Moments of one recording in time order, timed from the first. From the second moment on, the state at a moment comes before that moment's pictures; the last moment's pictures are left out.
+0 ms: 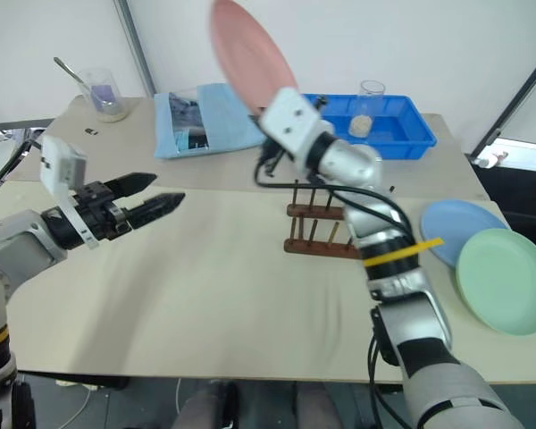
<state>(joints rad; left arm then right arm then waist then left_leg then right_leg) -0.39 0.78 0.24 -0.45 -0.78 0.81 -0.60 -0.88 -0.42 0.03 0.08 0.08 0.24 0.66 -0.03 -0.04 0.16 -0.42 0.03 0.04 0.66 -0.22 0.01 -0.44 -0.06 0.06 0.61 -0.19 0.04</state>
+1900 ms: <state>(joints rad) -0.51 0.61 -0.05 -0.38 -0.65 0.46 -1.03 -0.54 -0.90 -0.59 -0.07 1.20 1.31 0.31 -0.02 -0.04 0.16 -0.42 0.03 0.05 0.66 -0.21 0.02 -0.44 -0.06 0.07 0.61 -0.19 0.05</state>
